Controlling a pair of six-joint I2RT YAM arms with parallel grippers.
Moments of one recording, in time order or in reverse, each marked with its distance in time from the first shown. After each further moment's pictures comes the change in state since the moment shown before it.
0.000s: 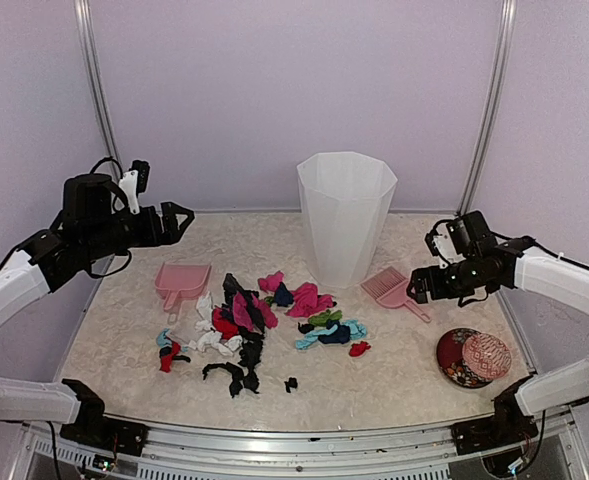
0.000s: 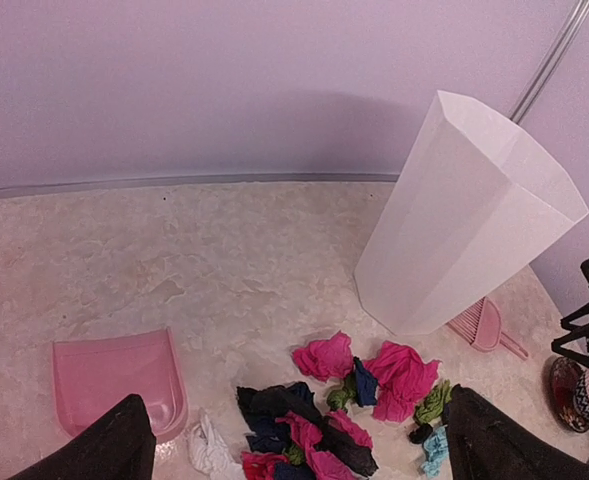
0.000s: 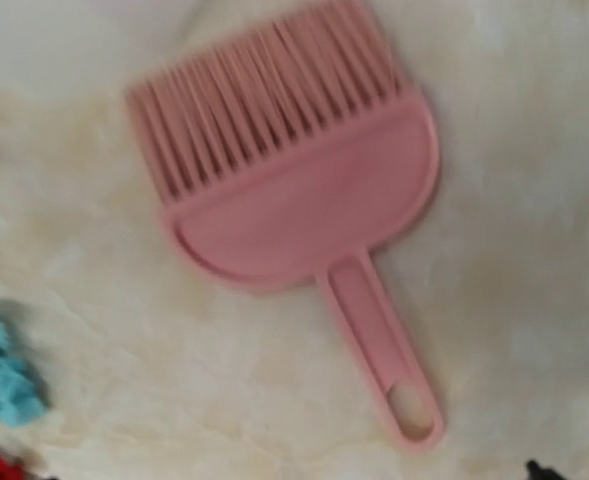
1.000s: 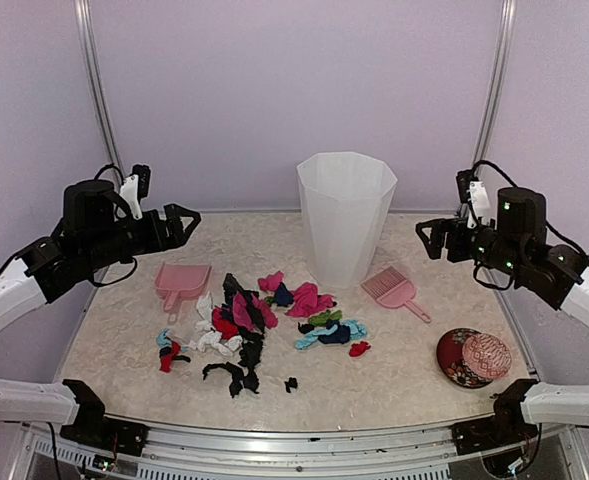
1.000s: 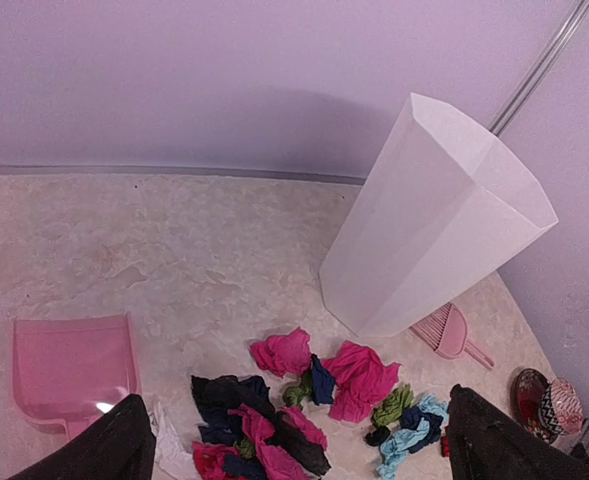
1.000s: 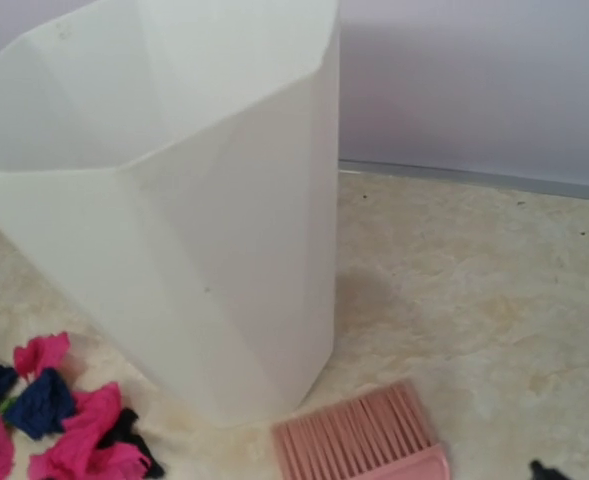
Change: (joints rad) left arm -0.108 -0.044 -0.030 0.018 -0.073 -0.130; right arm 0.123 -0.345 0.034 0.231 0.134 -0.037
